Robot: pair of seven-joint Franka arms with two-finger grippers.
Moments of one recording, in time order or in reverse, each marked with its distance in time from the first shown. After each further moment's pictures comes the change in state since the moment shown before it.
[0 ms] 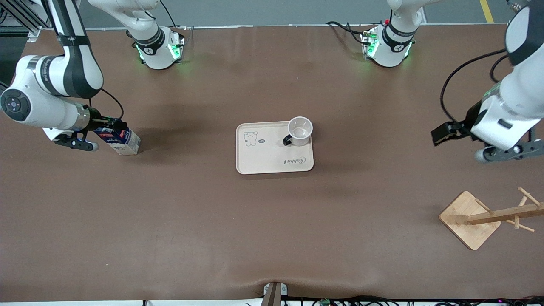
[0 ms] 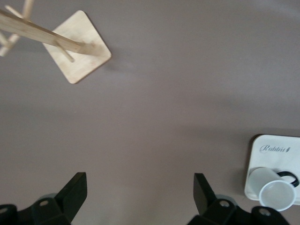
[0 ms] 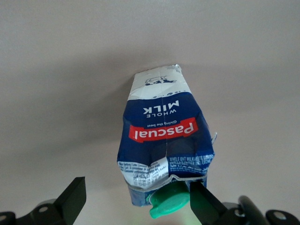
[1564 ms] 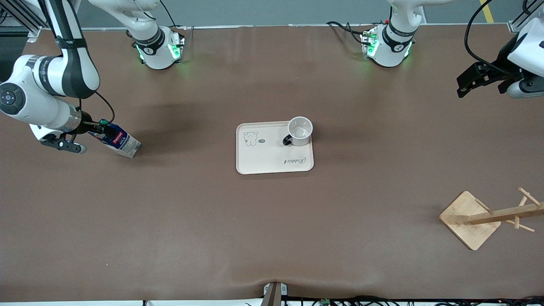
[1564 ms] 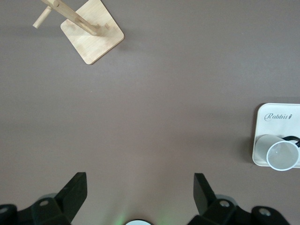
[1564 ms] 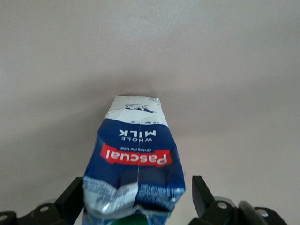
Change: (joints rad) left arm -0.288 -0.289 0.402 -0.201 -0.126 -0.039 0.132; right arm -0.048 0.005 -0.011 -0.049 -0.054 0.165 0.042
